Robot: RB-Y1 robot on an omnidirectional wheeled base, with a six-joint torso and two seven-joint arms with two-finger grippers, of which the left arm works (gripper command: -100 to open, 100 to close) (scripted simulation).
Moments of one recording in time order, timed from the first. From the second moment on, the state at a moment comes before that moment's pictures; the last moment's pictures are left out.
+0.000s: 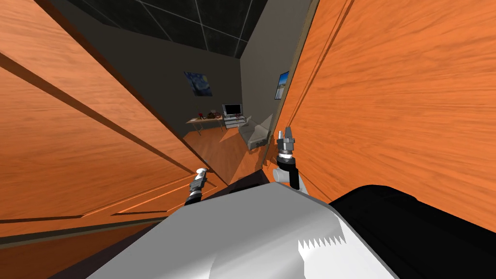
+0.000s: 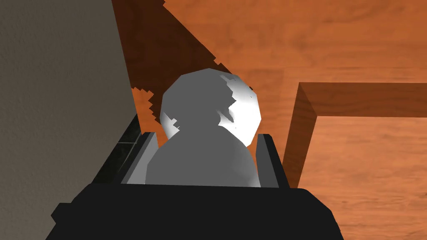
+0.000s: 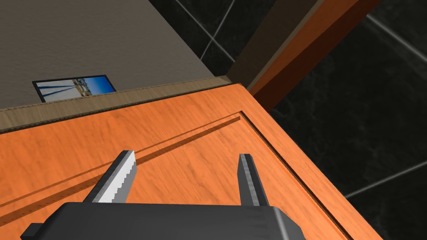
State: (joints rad) arm 0.13 0.15 0.35 -0.86 -0.23 -0.82 -1.22
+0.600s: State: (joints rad) arm 0.14 0.15 0.35 -0.85 -0.23 -0.82 -1.18
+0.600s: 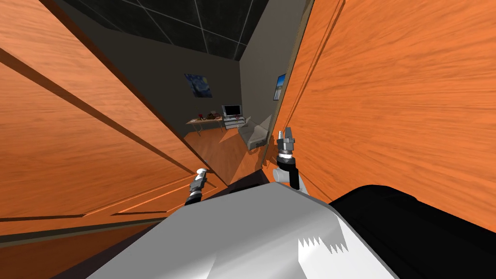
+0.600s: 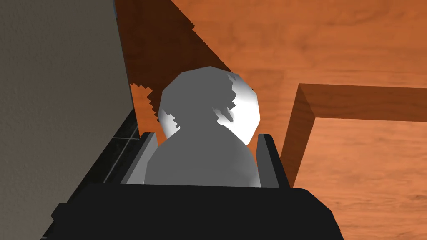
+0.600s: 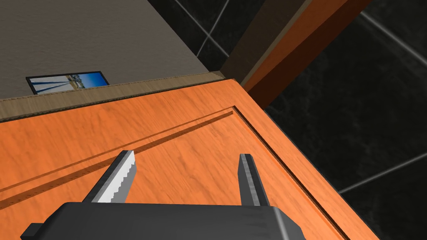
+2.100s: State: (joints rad) arm 0.12 0.16 0.34 -0.83 -0.15 -0.82 -0.81
